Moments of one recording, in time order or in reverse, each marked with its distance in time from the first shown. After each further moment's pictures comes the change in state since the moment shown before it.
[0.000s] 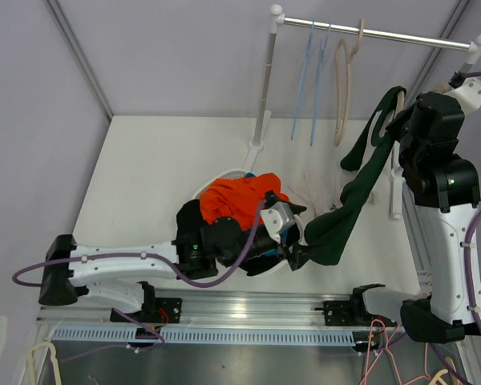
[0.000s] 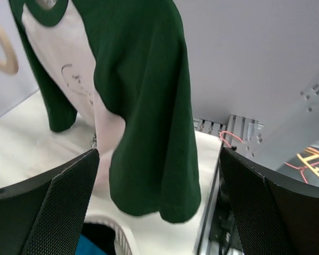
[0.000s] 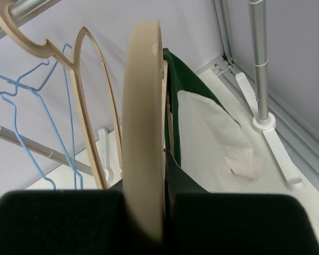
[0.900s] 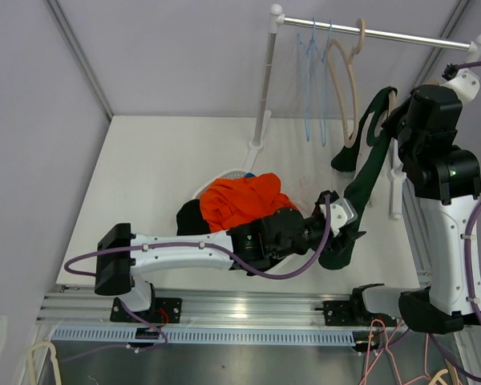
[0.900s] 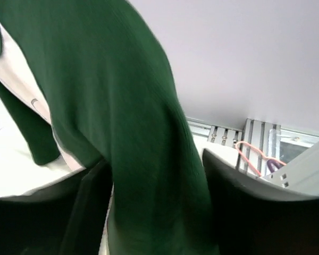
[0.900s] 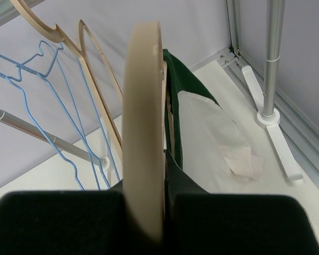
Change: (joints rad) left arm 0.002 0.413 0.381 -0.028 -0.002 0.075; right arm 0.027 0.056 0.107 -0.098 -0.032 -0.005
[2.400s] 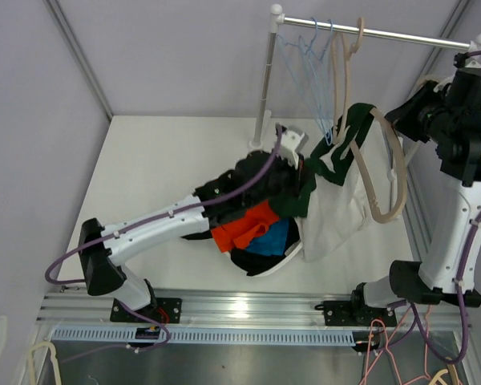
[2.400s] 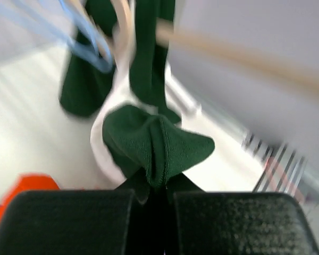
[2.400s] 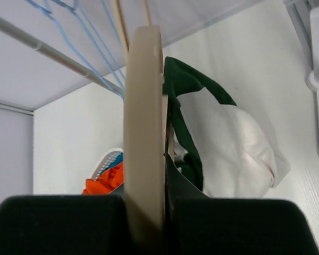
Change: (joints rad) left arm 0.270 -0.096 0.021 -0.336 0.002 -0.336; right arm -0.270 0.219 0.408 -0.381 -0.602 -0.048
